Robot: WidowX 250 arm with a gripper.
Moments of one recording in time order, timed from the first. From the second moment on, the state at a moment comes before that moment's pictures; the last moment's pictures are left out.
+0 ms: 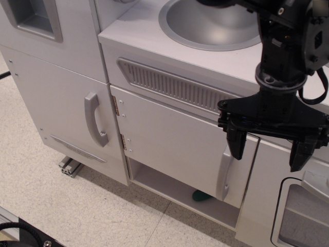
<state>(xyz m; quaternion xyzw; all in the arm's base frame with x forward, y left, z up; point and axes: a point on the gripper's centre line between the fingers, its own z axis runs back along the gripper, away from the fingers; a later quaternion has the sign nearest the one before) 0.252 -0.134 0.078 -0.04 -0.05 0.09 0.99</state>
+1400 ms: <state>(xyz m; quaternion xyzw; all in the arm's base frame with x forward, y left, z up) 0.274 -0.073 -0.008 -0.04 -0.14 0.00 0.99</state>
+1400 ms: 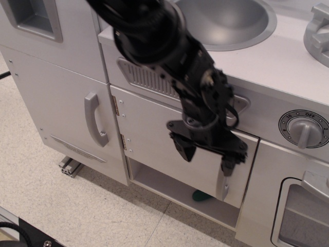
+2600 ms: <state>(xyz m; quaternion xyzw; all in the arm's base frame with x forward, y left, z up) 0.283 -0.082 -0.036 -0.04 -0.16 0.01 0.99</state>
